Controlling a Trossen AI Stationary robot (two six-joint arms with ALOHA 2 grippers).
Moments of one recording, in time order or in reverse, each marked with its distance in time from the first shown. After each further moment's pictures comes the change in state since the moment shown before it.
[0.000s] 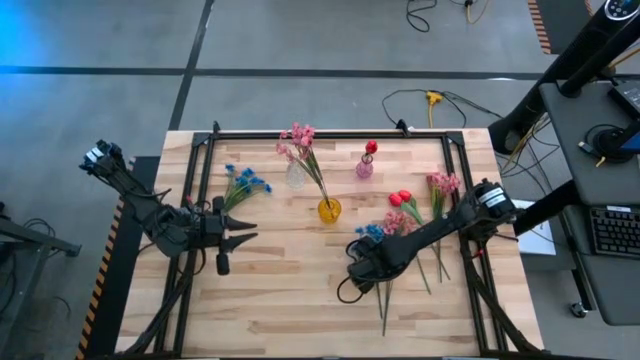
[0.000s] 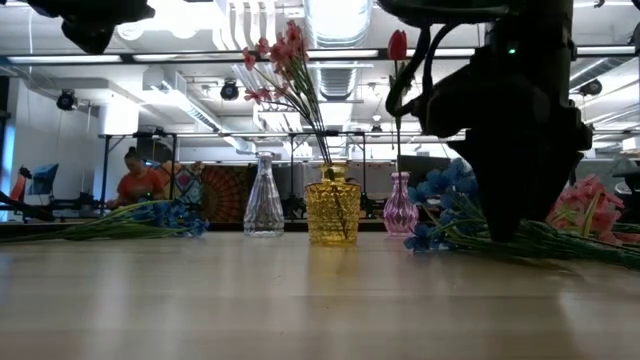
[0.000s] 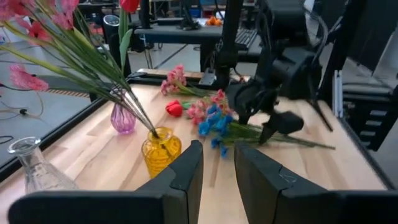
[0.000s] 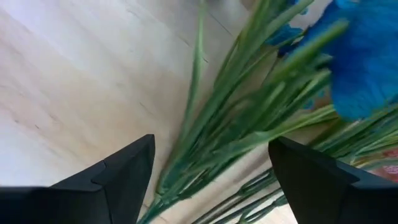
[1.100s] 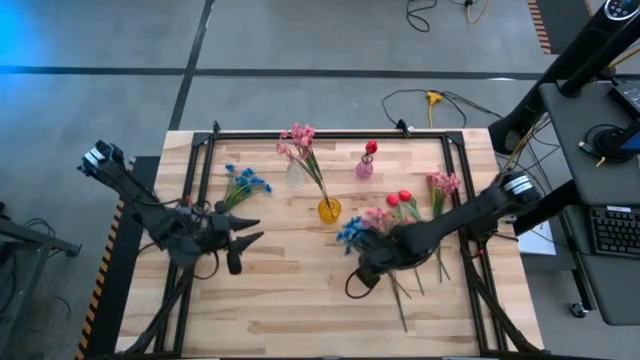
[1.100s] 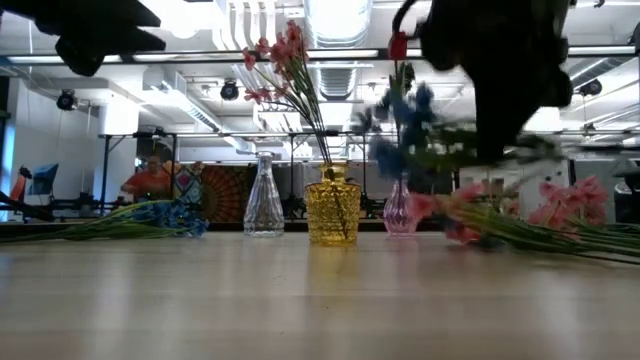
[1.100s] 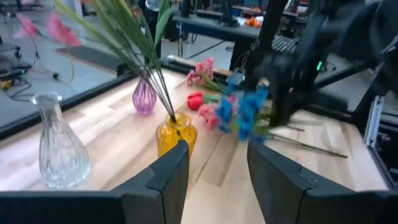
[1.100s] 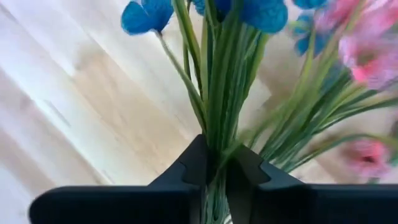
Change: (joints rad) left arm 0.000 0.138 -0.005 0.017 -0.139 -0.275; right arm 0.001 -0.222 -0.036 0.028 0.082 -0.087
